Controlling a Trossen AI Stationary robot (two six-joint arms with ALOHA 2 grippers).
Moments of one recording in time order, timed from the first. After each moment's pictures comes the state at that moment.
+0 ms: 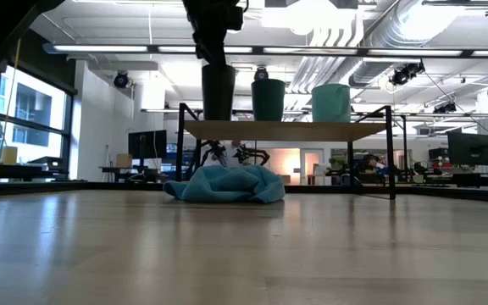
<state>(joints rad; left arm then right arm) 0.63 1.98 2.28 -1.44 0.07 0.33 0.31 0.75 0.82 0.01 -0.16 0.39</state>
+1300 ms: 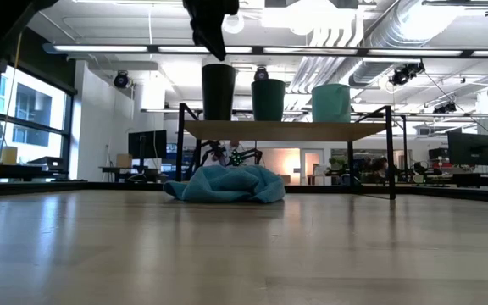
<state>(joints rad) 0.63 1.96 2.36 -1.45 0.03 0.34 0.31 0.75 0.82 0.01 -0.16 0.39</state>
